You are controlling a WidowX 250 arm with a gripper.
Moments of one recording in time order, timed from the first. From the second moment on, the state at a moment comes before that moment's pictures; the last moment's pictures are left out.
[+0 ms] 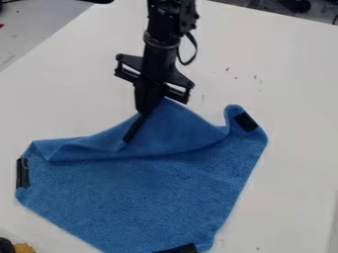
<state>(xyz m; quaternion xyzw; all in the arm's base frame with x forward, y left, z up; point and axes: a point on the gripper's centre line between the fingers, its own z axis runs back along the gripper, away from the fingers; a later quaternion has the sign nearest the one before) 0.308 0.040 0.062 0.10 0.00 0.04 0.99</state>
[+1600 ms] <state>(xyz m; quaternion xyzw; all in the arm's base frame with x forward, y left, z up) 0.421 0.108 0.029 0.10 -0.05 -0.12 0.99</state>
